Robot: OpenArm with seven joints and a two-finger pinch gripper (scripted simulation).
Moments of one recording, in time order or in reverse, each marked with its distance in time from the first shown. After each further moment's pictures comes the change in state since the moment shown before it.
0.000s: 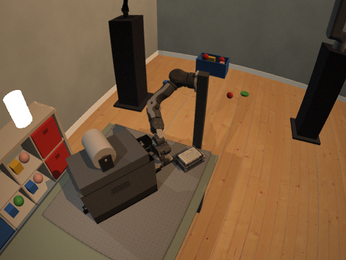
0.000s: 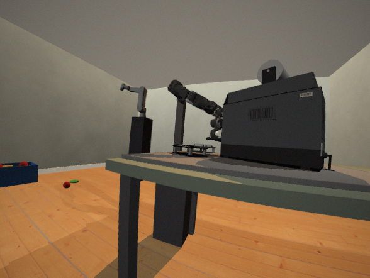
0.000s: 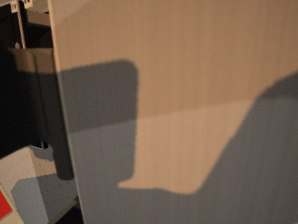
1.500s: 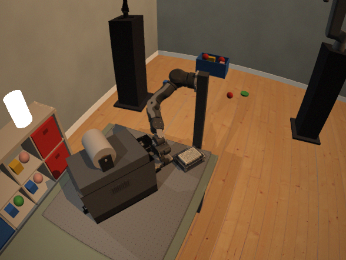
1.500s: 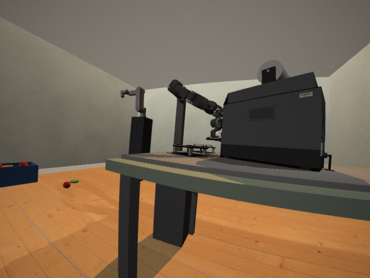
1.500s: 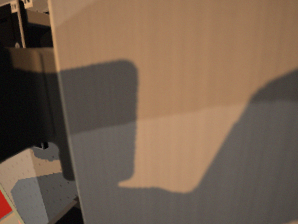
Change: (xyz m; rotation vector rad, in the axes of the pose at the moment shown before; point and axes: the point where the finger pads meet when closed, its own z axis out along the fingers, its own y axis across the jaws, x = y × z) arm 0.000 0.000 0.000 0.000 0.000 0.000
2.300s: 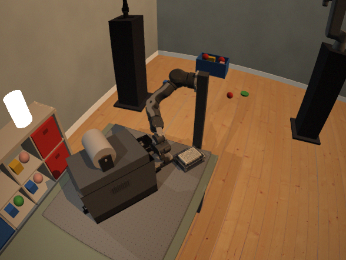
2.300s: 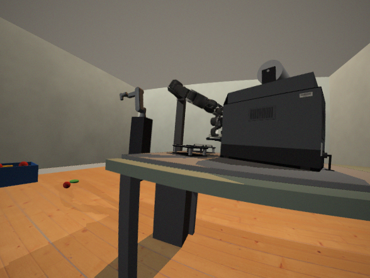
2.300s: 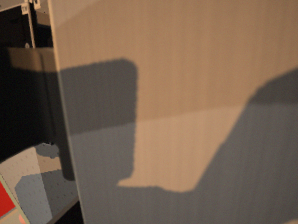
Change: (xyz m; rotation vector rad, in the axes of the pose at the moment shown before) arm 0.001 0.000 -0.011 0.000 0.001 -0.006
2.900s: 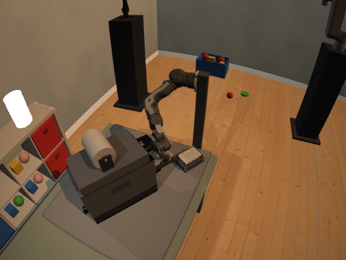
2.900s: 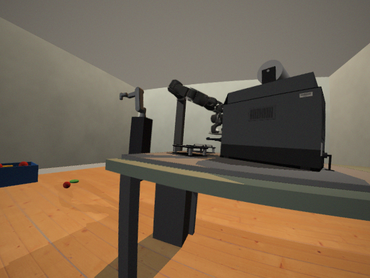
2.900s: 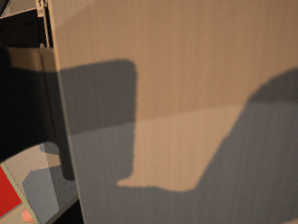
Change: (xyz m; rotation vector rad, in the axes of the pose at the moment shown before) arm -0.001 0.001 -0.020 -0.003 -0.003 0.002
